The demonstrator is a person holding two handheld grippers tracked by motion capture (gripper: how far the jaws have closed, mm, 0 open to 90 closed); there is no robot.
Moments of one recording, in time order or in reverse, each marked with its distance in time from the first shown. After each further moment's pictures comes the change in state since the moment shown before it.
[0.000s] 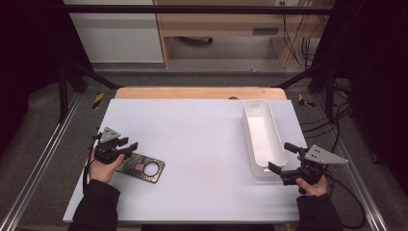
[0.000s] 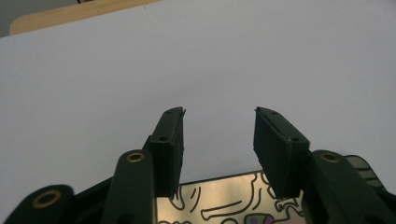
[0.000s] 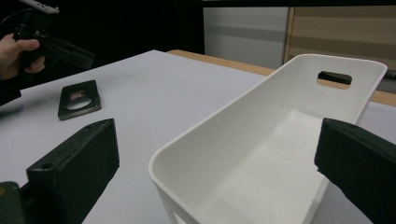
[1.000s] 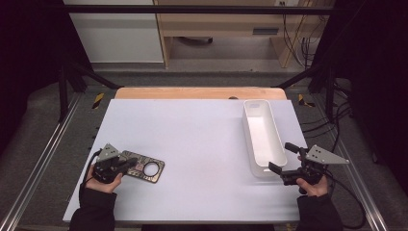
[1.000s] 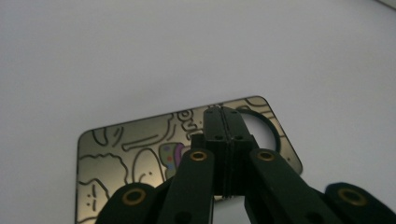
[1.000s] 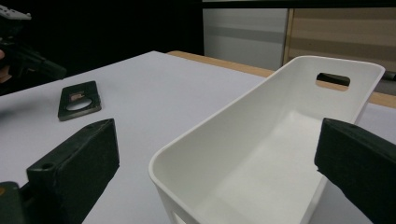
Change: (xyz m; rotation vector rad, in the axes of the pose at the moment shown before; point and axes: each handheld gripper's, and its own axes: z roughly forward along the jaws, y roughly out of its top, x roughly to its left) left arm -0.041 -0.026 -0.042 0.040 -0.146 0.031; right arm 0.000 0.001 -0.002 -0.002 -0.003 -0.005
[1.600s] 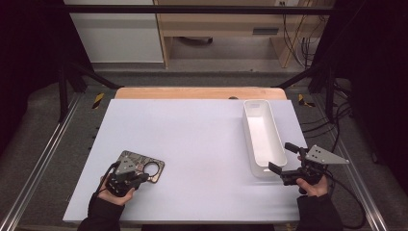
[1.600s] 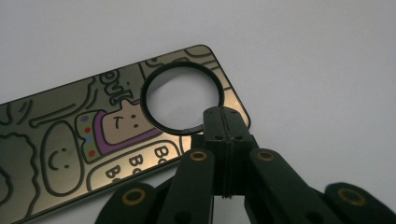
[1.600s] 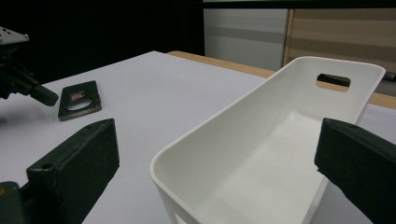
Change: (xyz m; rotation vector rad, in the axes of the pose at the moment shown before) left arm -0.035 -0.014 0.019 0.140 -0.056 0.102; right arm 0.001 0.000 0.000 0.001 0.002 0.000
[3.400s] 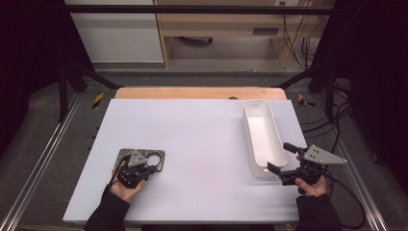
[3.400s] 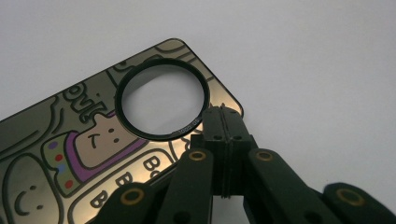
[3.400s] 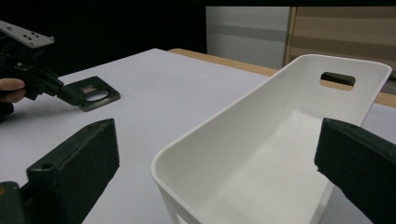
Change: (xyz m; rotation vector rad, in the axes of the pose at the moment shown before) left arm 0.006 0.015 0.034 -0.030 0.038 -0.007; right arm 0.001 -0.001 0.003 0.009 0.005 -0.006
